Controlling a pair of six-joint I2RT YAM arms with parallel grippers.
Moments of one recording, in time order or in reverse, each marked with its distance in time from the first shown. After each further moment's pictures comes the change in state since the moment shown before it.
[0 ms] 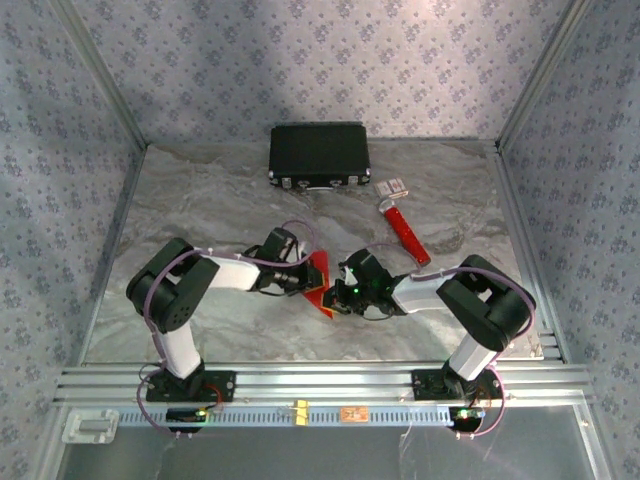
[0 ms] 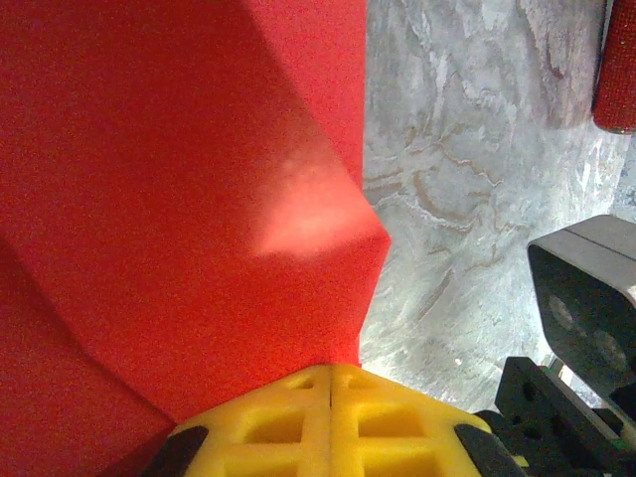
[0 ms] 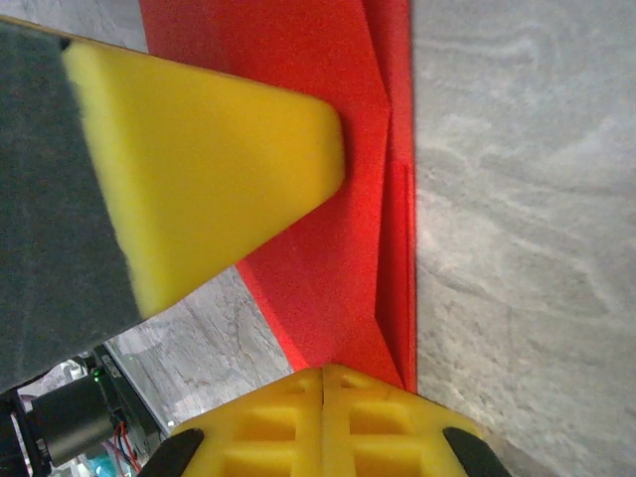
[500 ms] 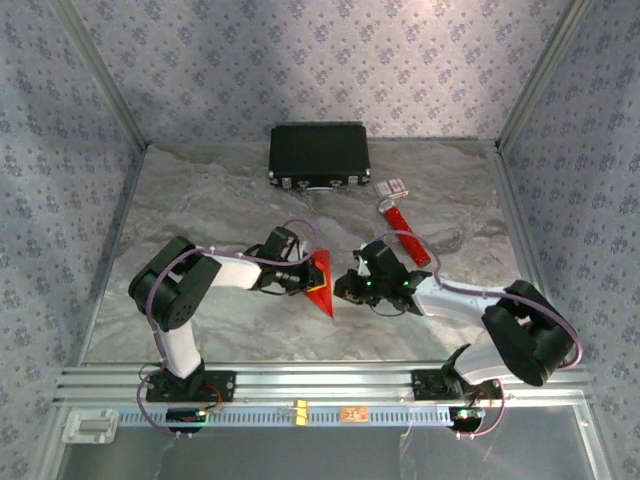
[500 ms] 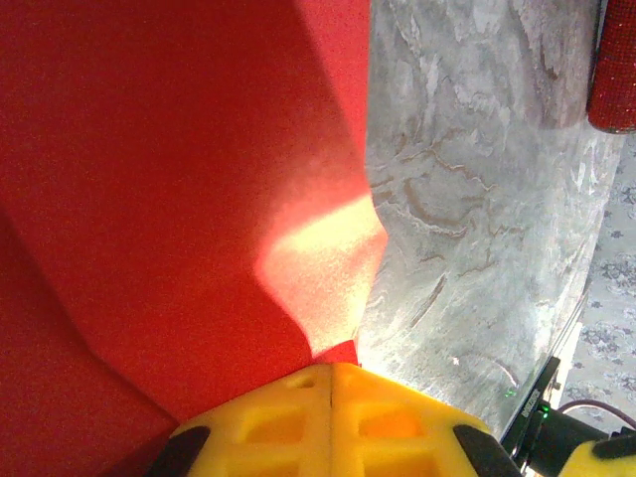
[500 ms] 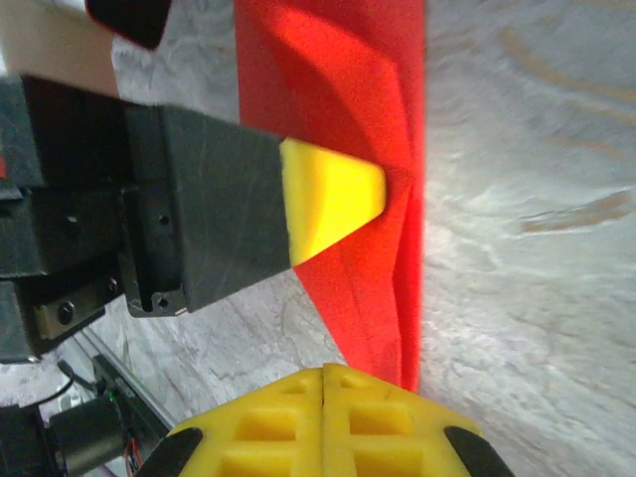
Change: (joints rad) left arm 0.000 0.013 0.011 0.000 0.008 0.003; right arm -0.056 -0.269 0.000 -0.229 0.105 -0.063
